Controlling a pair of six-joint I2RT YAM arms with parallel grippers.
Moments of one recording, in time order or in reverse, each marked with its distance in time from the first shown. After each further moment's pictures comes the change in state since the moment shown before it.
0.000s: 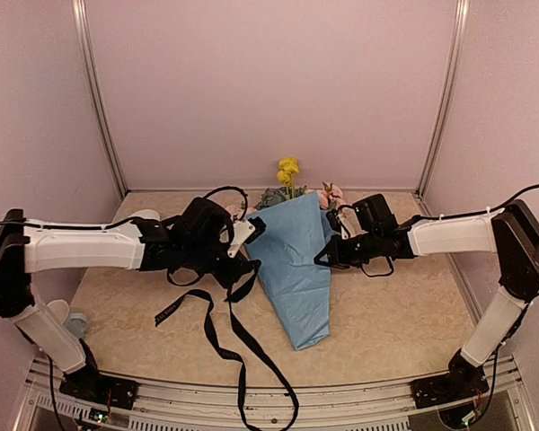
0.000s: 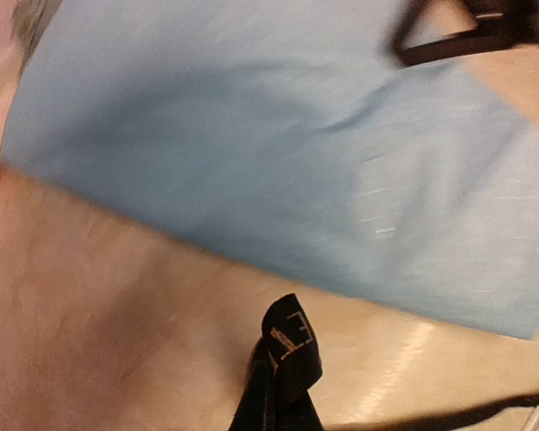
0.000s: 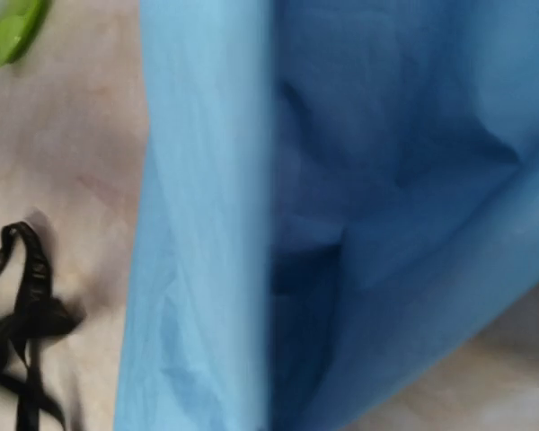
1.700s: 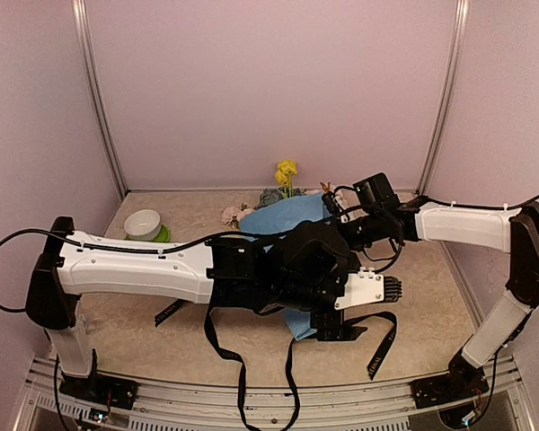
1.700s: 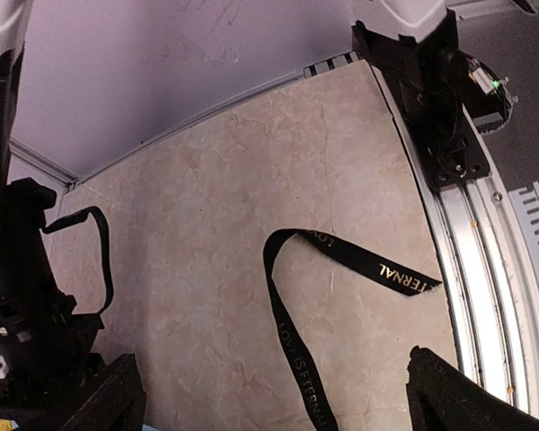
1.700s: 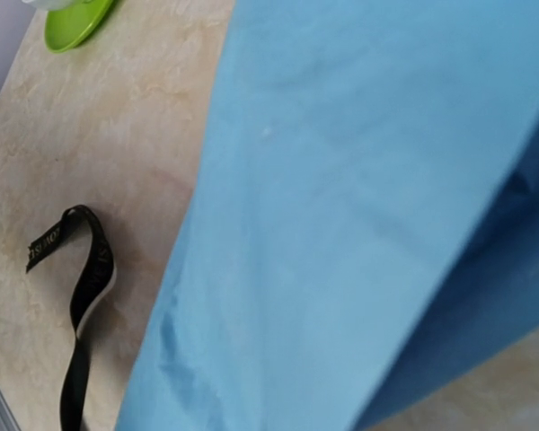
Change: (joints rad) left arm -0.528 0.266 0.562 -0.042 -0.047 0.546; right arm 0.017 -0.053 0.158 -0.203 -0.040 -0.092
